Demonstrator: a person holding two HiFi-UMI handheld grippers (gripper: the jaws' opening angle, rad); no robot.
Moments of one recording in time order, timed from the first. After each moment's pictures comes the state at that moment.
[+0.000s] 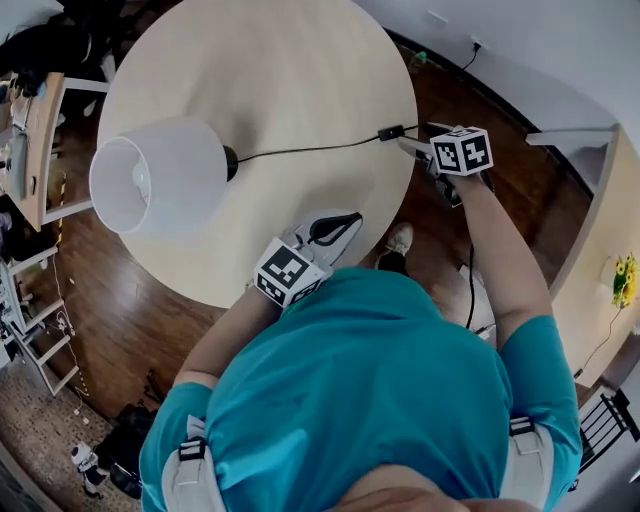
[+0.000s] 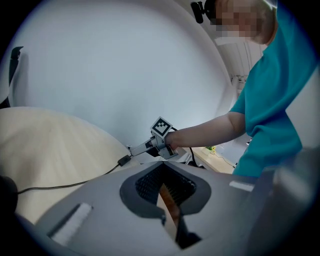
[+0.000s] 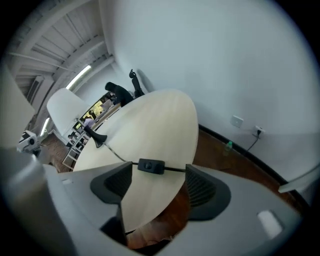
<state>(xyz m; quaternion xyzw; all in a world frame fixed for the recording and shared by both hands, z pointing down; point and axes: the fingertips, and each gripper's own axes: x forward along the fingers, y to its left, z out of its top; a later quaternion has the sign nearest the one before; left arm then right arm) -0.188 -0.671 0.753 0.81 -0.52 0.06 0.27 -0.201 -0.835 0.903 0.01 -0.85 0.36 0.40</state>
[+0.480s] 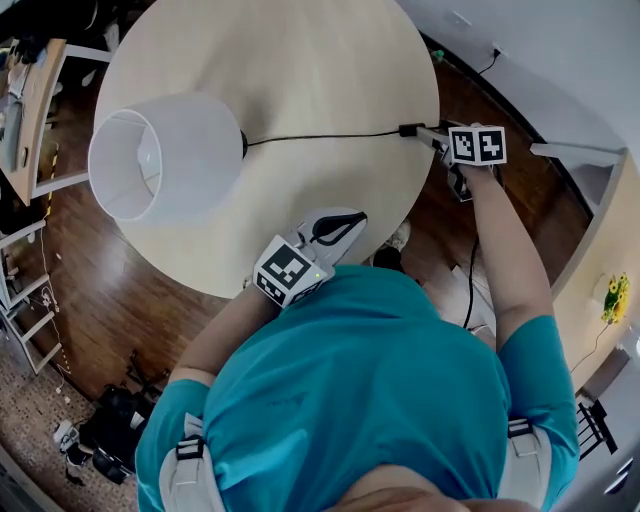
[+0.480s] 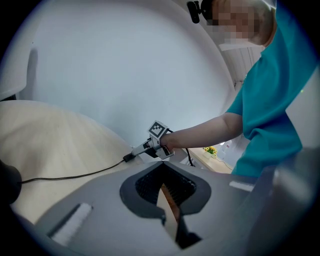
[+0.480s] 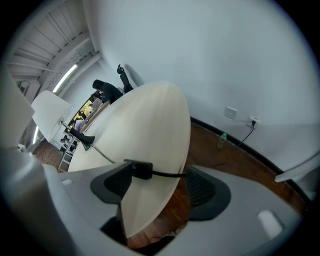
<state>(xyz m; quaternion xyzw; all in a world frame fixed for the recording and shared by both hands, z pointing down) -0.233 -0.658 0.759 0.79 -0.54 0.04 0.28 -0.232 -0.849 0.944 0.05 -0.81 0.38 0.45</state>
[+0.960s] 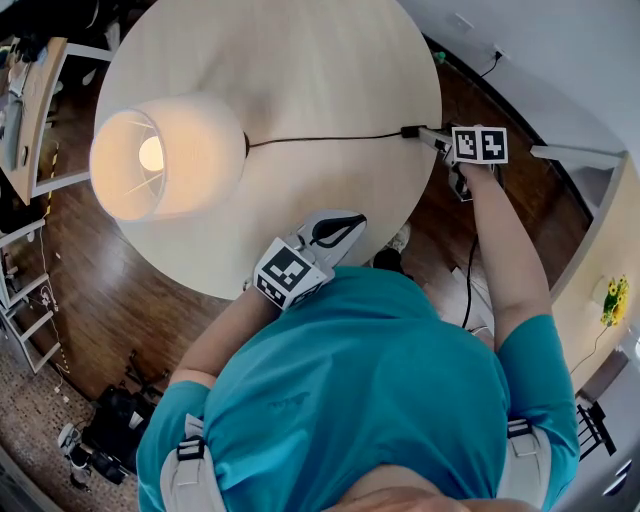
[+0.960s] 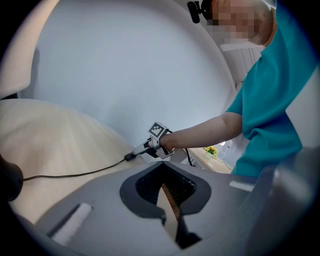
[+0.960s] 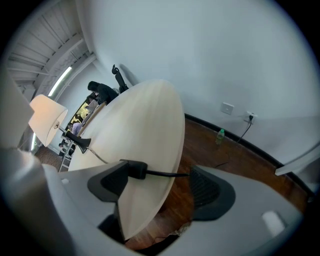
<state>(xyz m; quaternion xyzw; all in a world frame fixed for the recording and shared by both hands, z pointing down) -0.238 -0.647 0.774 0.79 -0.54 0.03 0.29 -0.231 -0.849 0.966 0.06 -0.79 0.41 0.45</state>
